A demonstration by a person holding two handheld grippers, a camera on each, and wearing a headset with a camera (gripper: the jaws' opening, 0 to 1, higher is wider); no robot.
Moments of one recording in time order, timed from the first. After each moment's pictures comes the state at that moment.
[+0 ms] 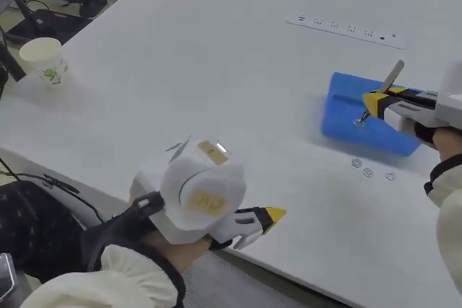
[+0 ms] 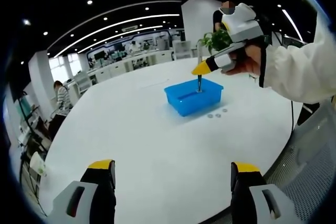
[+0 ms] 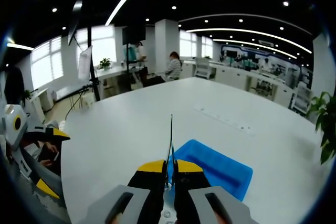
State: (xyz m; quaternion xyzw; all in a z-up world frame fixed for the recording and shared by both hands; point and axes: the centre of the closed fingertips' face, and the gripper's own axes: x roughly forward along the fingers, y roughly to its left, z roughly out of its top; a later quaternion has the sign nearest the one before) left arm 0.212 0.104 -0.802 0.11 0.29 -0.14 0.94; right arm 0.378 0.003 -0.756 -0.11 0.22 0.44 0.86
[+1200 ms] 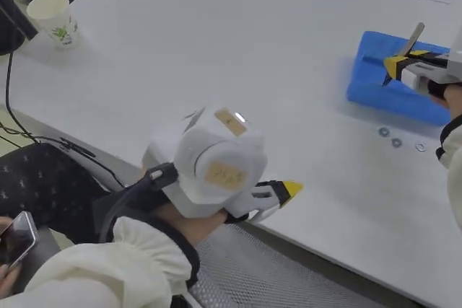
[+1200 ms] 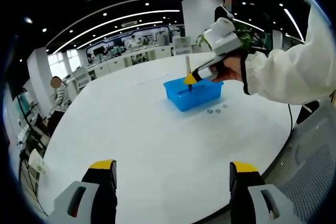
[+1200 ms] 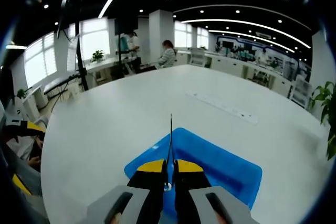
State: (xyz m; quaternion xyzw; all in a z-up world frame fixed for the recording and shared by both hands) left arm 0.210 0.105 -0.809 0.11 0.31 -0.14 0.93; right arm 0.424 0.007 -0.815 -0.12 0.26 0.42 0.86
